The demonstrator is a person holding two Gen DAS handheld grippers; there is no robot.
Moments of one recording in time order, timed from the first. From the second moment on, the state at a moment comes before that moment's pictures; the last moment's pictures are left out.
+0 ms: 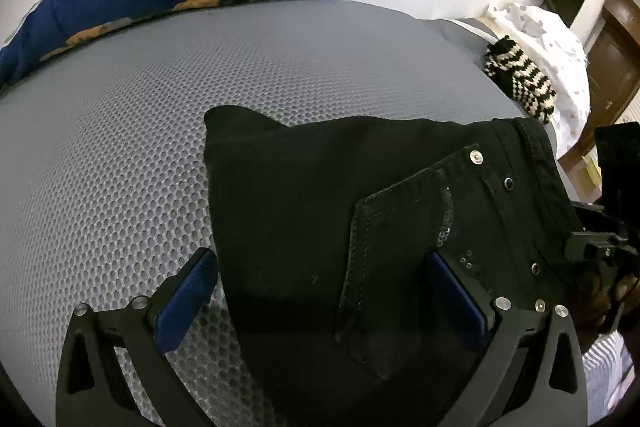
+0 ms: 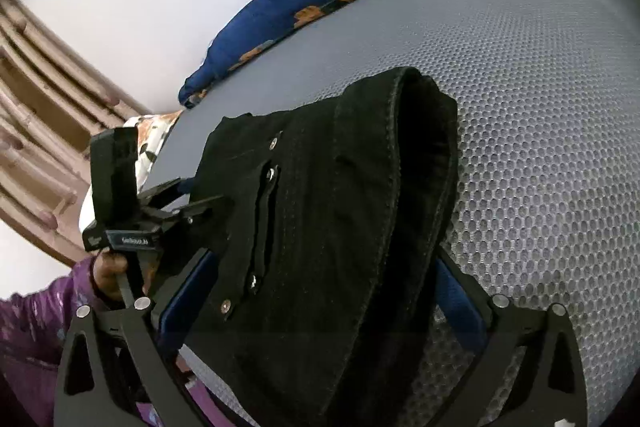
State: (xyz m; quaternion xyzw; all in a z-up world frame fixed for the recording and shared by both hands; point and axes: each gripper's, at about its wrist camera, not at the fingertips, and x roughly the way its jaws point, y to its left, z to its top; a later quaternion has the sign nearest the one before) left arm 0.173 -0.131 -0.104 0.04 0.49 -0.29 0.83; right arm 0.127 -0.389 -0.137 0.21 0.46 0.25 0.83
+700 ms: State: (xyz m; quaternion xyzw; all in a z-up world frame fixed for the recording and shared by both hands) left arm 0.171 -0.136 -0.103 0.07 0.48 -0.29 0.83; right arm 0.128 -0.426 -0.148 0.28 0.47 0.24 0.80
